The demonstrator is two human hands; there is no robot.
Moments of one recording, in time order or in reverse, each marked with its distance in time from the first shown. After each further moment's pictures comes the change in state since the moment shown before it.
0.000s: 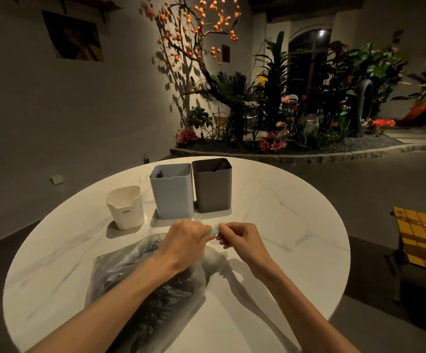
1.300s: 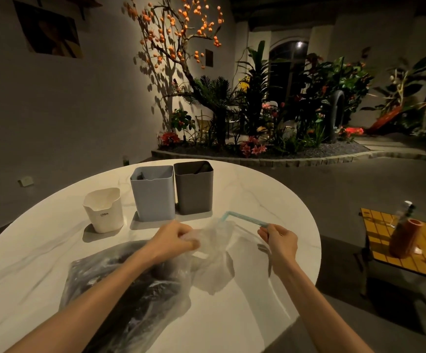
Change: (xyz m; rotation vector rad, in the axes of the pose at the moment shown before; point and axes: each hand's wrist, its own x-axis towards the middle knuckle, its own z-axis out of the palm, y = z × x) left_hand 0.015 0.000 -0.003 -0.495 -0.453 -0.558; right_hand 0.005 0.031 -0.098 0.254 0.644 0.359
